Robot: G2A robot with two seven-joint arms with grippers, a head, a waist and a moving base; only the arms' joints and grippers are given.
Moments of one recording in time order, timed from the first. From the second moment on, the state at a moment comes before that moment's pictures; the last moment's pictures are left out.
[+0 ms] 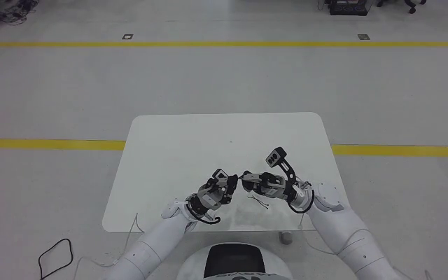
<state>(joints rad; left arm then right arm) 1.36 -1.30 -0.87 -1.17 -1.38 -0.15 -1.38 -1.42 -1.15 1.09 -1.38 0.80 -0.22 1.14</state>
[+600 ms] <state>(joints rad) 1.36 -1.30 -0.87 -1.17 -1.38 -0.15 -1.38 -1.41 -1.16 1.08 -1.36 0.80 -0.22 1.15</state>
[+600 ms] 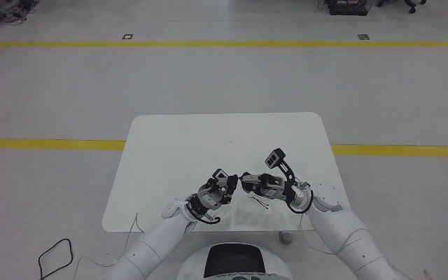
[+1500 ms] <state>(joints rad) 1.36 -1.30 -0.87 -1.17 -1.38 -0.15 -1.38 -1.40 -1.17 1.07 -1.33 0.80 -0.22 1.16</state>
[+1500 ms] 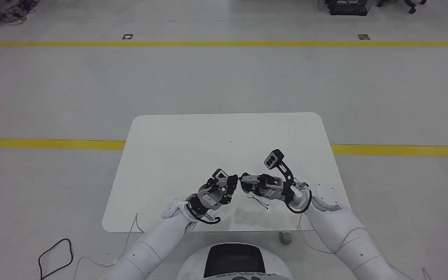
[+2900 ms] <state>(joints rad) 1.36 -1.30 -0.87 -1.17 -1.38 -0.15 -1.38 -1.39 -1.17 1.06 -1.31 0.79 -0.22 1.16</state>
